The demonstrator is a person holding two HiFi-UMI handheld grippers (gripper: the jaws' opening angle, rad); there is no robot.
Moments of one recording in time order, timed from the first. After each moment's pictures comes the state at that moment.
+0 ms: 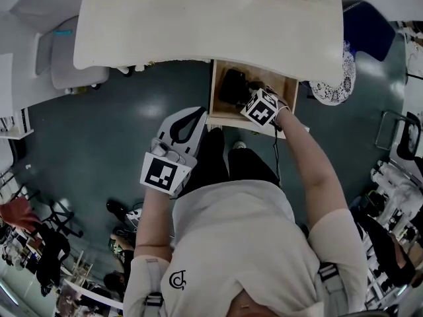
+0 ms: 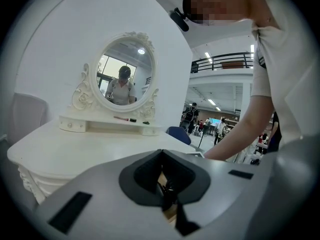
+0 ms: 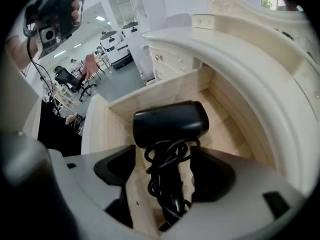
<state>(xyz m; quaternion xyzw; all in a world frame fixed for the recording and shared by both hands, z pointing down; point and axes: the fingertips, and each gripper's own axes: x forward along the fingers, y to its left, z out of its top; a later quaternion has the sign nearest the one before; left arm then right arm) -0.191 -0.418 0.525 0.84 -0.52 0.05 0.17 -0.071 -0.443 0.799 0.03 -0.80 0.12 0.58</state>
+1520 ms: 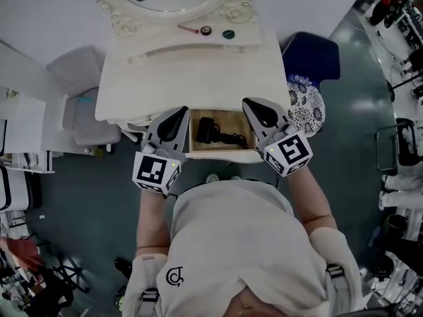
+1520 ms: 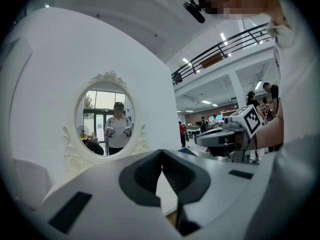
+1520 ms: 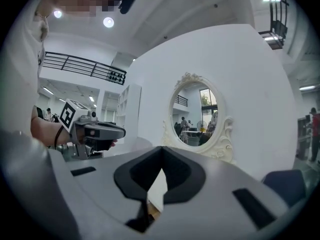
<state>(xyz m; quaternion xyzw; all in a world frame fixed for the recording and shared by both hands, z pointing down) -0.121 -0.450 0.356 0.84 -0.54 0.06 -0.01 0.011 -0.496 0.360 0.29 -0.96 -0.01 0.02</state>
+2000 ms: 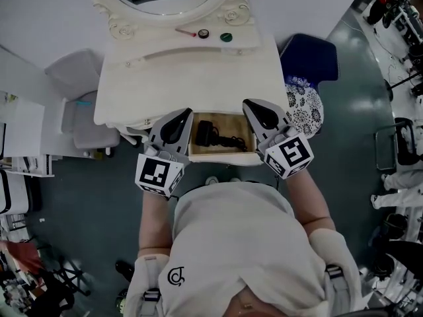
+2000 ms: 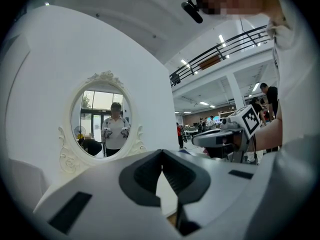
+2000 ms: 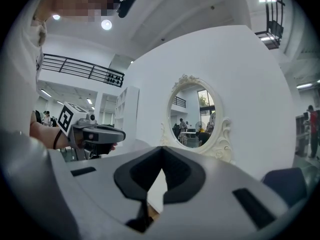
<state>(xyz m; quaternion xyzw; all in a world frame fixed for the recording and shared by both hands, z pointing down) -0.108 -0.458 0.350 0.85 -0.53 0.06 -0.01 0.016 -0.502 0.349 0.30 -0.95 0.00 0.01</state>
